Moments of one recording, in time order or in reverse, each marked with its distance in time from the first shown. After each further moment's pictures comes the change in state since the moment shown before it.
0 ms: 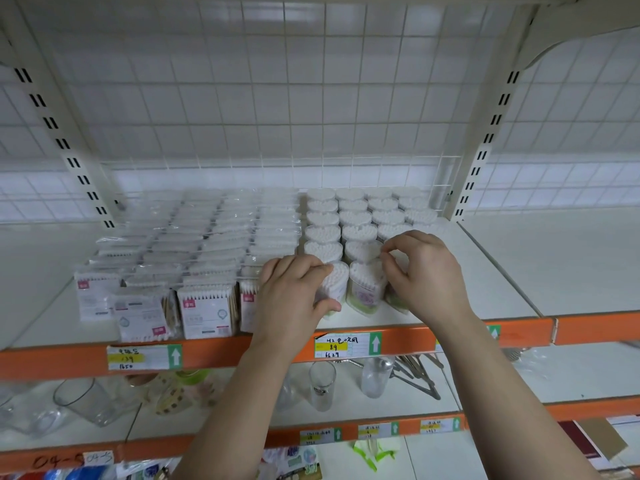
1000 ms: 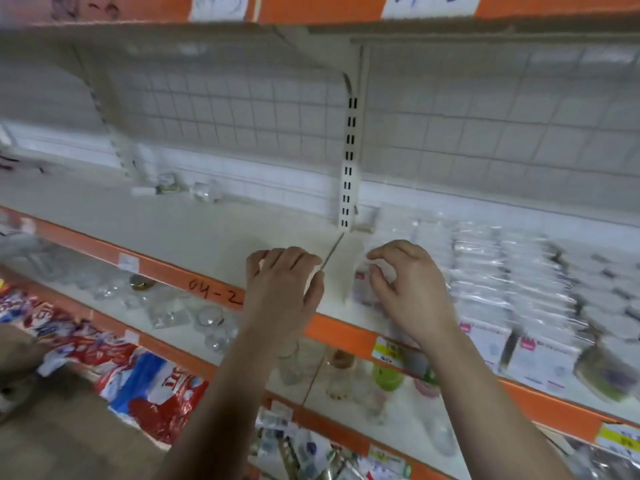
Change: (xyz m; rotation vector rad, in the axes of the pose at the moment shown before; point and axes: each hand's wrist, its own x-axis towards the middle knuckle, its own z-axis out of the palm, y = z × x) left_hand -0.125 -0.230 -0.211 0.375 0.150 -0.370; right_hand 0.004 -0.317 0.142 0.379 -0.159 -0.433
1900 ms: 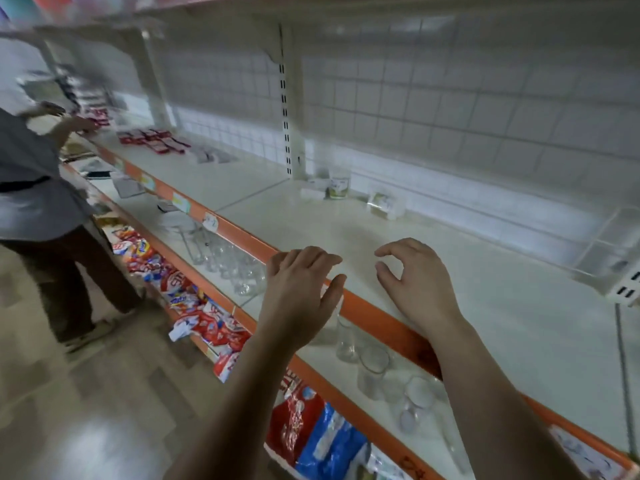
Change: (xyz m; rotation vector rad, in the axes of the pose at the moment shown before) left_hand -0.007 -0.371 -0.049 0.092 -0.098 -0.234; right_hand 0.160 -0.224 0.316 0.195 -0.218 -0.043
